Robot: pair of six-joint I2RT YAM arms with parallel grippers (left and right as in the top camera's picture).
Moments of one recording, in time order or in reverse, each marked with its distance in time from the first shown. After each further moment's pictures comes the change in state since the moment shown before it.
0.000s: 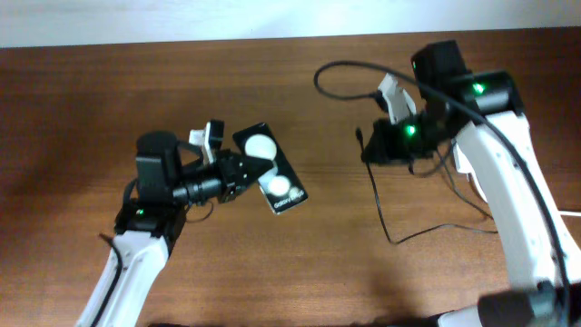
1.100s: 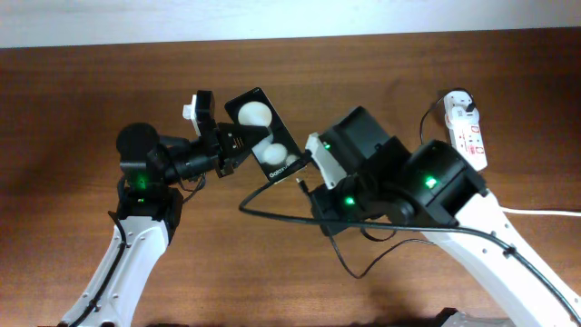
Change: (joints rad) left arm 0.053 0.114 -0.003 0.600 0.137 -0.471; right arm 0.535 -0.167 -0.021 0.051 0.253 0.249
